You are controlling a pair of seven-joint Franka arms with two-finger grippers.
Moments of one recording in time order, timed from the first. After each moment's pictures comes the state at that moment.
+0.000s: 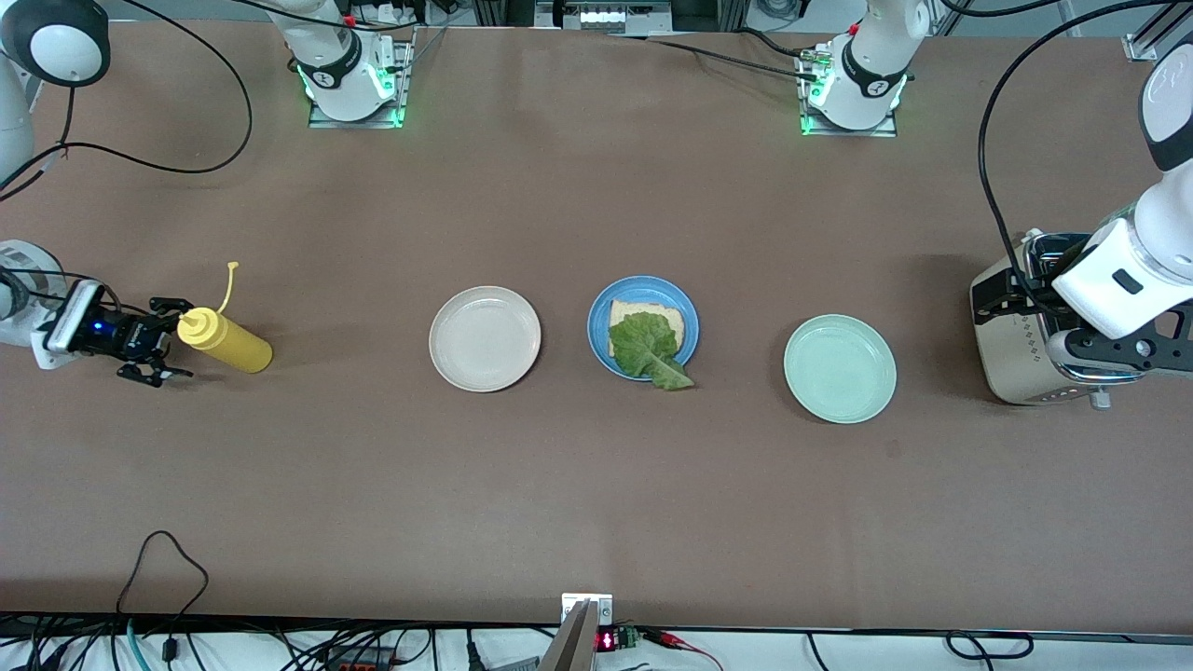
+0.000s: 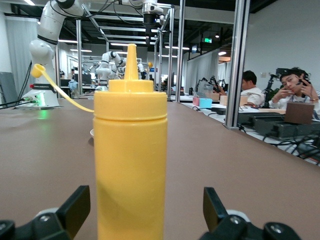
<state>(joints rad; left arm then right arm) 0.24 0.32 -0.40 -1.30 0.17 1.56 -0.03 -0.80 1.12 0.20 -1.33 0.96 1.37 -2.50</state>
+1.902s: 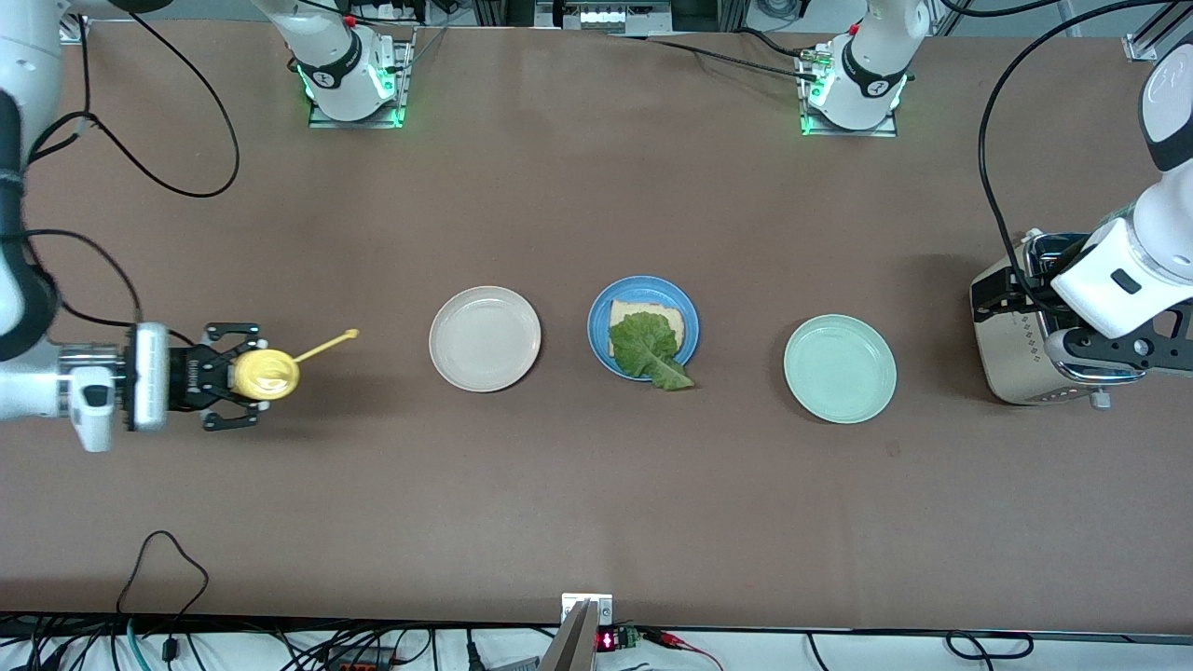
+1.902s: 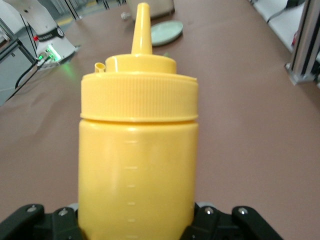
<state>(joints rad) 0.24 0.32 -0.40 -1.30 0.17 1.55 -0.03 -0.24 0.69 0.21 -1.29 0.65 1.63 -1.67</state>
